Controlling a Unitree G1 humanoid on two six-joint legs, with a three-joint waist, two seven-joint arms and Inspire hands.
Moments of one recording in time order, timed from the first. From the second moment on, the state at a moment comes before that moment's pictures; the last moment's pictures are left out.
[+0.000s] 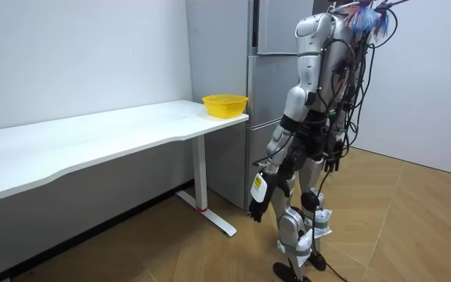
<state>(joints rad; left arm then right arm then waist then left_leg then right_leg) 0.23 0.17 0.02 1.10 0.45 0.21 -0.05 0.14 -0.22 0.06 1.24 -0.37 0.16 0.09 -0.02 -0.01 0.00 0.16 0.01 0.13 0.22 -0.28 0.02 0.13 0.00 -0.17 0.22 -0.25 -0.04</state>
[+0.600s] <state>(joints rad) 0.23 0.17 0.02 1.10 0.45 0.21 -0.12 0.14 -0.22 0.05 1.25 -0.37 0.17 0.12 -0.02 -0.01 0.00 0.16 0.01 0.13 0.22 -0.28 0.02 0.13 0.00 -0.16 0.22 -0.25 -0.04</state>
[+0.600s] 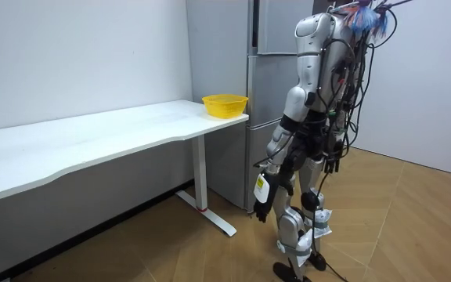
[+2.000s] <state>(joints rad) 0.21 0.17 0.39 0.82 -0.30 0.07 0.48 0.12 -0.23 -0.04 1.29 -0.31 0.12 0.03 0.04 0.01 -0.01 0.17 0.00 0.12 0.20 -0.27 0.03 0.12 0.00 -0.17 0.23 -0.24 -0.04</state>
